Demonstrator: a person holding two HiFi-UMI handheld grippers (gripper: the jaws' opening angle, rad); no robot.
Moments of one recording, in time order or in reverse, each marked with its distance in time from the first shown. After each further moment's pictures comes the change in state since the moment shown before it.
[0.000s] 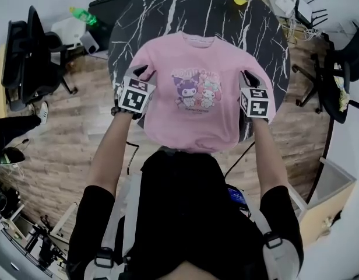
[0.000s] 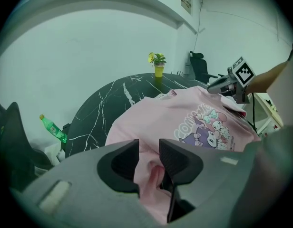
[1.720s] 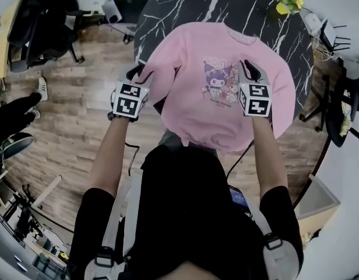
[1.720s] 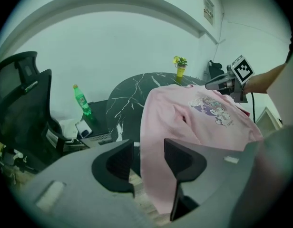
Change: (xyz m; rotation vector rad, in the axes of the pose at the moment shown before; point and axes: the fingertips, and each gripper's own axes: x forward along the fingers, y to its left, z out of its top) left arm -0.063 0.047 -0.117 -0.228 -0.039 0.111; right arm 0.035 0.126 0.058 -0.177 -0.084 0.134
